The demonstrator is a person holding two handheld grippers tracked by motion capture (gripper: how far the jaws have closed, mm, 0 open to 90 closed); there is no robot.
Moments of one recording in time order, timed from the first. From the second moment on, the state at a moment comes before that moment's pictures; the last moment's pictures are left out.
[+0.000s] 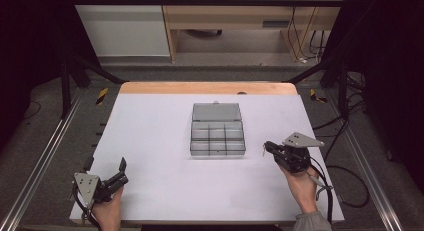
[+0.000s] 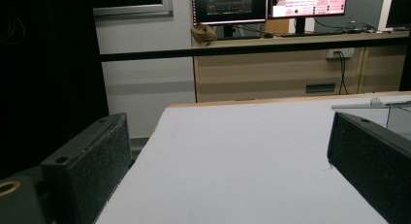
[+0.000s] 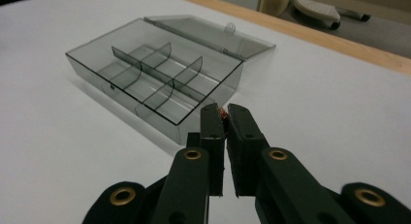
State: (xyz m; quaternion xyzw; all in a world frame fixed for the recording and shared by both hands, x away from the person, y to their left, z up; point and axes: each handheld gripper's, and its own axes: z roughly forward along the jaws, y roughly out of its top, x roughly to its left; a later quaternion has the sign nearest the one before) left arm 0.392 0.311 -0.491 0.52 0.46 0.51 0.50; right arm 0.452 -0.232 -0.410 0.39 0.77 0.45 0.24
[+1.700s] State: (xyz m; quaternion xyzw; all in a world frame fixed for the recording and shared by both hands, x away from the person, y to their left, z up) left arm 0.392 0.311 -0.491 0.52 0.46 0.51 0.50; right arm 0.514 -0.175 -0.395 0.36 0.76 0.49 0.25
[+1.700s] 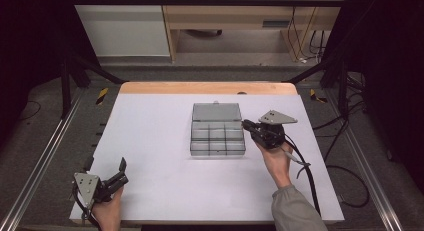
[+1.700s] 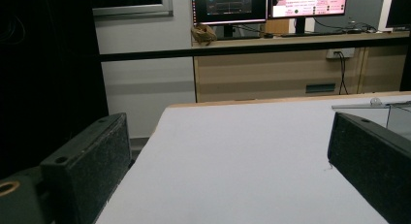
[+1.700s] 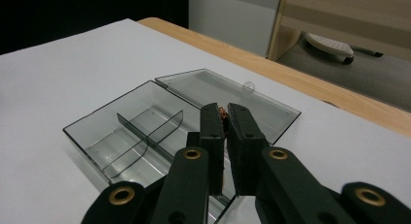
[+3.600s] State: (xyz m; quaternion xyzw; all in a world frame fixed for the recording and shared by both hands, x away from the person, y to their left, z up) left arm 0.392 0.311 -0.491 0.52 0.46 0.51 0.50; right arm 0.562 -0.140 -0.454 0.37 0.79 0.44 0.22
